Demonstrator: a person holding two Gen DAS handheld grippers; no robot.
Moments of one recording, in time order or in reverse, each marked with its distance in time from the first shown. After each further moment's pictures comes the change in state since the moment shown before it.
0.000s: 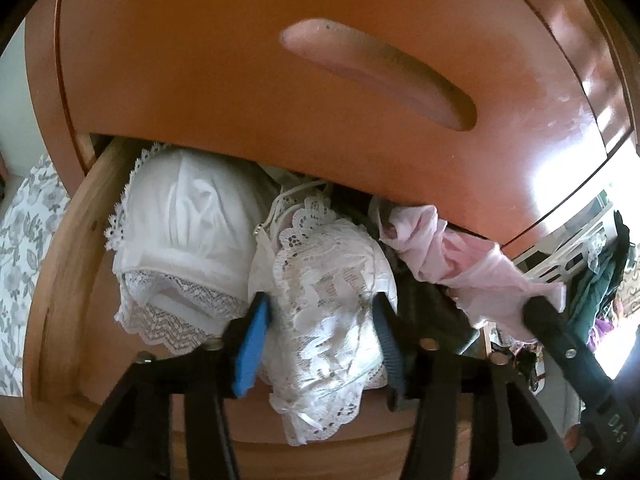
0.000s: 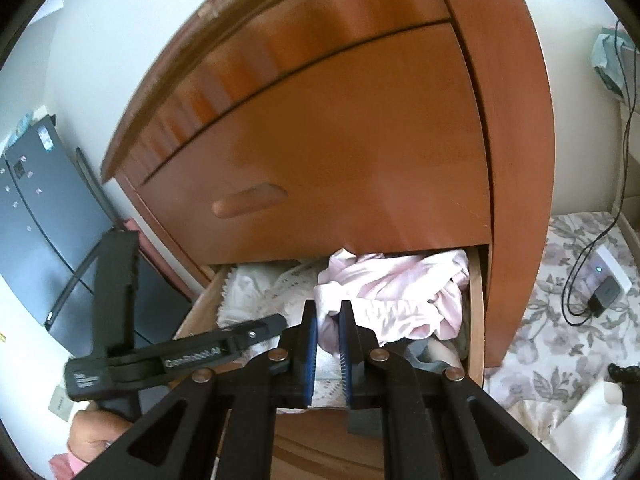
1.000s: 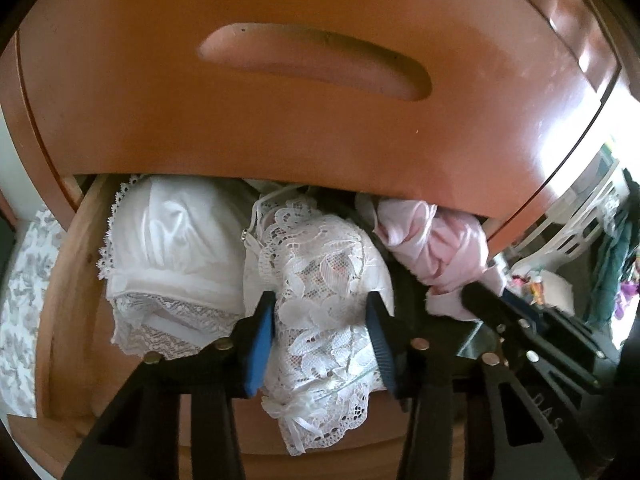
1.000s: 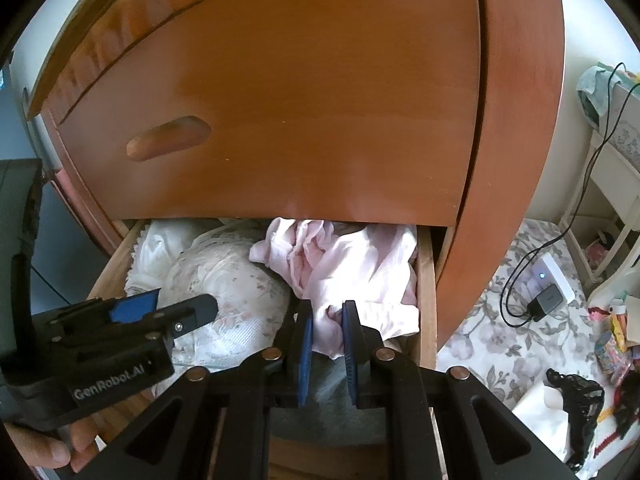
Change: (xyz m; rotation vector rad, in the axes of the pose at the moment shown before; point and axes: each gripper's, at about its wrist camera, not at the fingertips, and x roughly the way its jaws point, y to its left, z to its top) left arm 0.027 -0.050 -0.005 0.133 -0.043 0.065; right arm 0.043 -0.002 -0.006 -0.111 0.123 -0.298
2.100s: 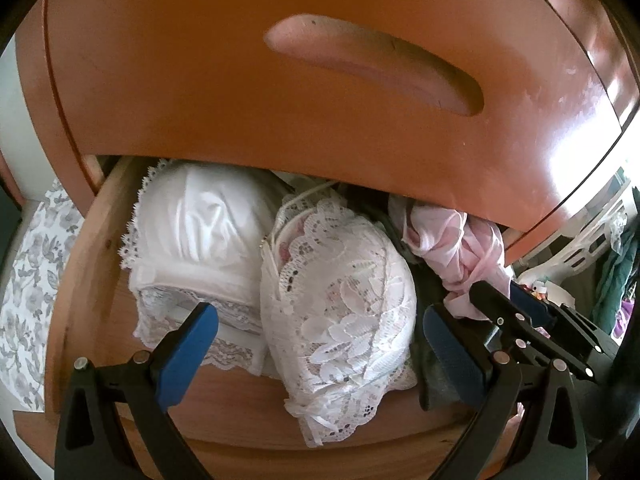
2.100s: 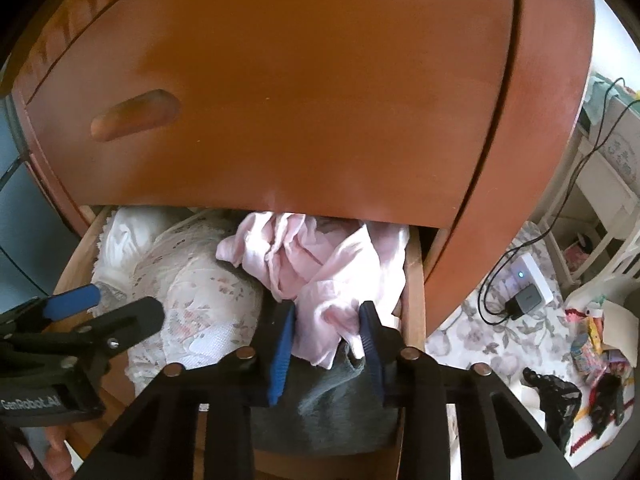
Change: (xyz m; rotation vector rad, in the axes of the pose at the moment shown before) left arm -0.022 0.038 0.003 -0.059 0.031 0.037; right arm 0.018 0.005 0.010 -0.044 0.060 -0.111
